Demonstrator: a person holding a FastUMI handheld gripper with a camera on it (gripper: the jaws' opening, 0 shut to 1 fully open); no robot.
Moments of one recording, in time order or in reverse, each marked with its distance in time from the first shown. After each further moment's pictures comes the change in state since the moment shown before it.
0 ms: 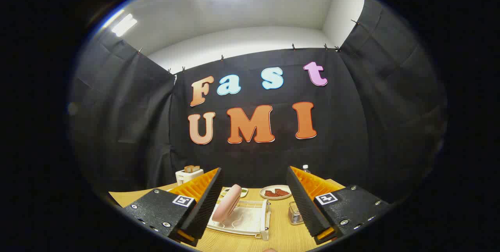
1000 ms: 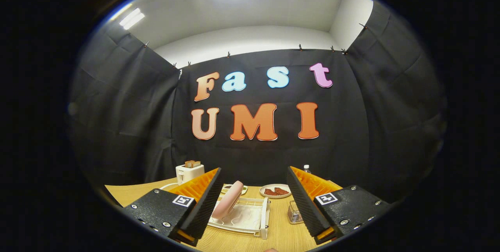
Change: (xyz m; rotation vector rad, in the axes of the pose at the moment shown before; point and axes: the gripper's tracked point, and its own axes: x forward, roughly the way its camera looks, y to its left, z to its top) arm -0.007 0.010 -0.005 -0.050 0.009 0.008
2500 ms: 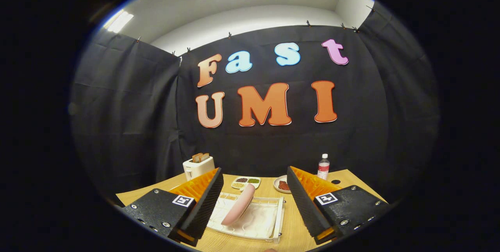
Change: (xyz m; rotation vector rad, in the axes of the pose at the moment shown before) arm 0.091 0.023 -0.015 0.067 0.215 0.106
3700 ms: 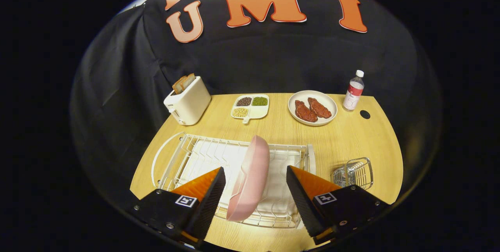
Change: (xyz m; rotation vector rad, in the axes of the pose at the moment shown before) arm 0.112 0.020 -0.153 0.072 0.850 0.005
